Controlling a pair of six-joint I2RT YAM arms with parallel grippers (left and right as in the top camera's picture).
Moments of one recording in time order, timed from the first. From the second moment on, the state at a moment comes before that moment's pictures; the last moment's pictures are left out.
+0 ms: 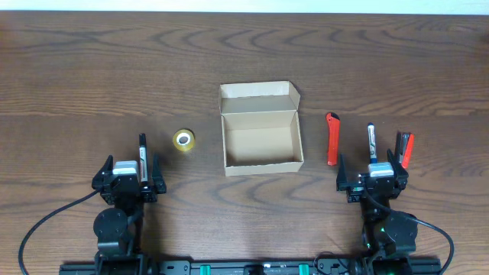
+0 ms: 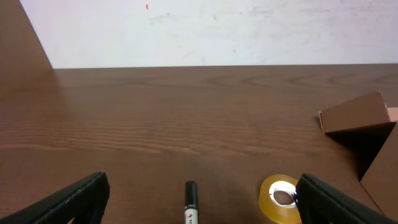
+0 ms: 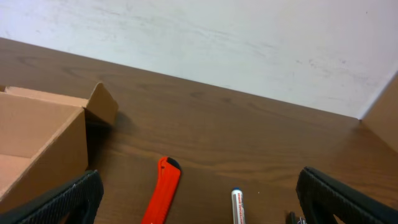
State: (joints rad) left arm 0.02 0.08 0.02 -0.11 -0.04 0.04; right arm 0.08 0.01 0.03 -0.10 0.05 -0.19
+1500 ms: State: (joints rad) left arm 0.02 0.08 0.02 -0.11 -0.04 0.04; right arm 0.08 0.01 0.03 -0.10 0.03 -0.16
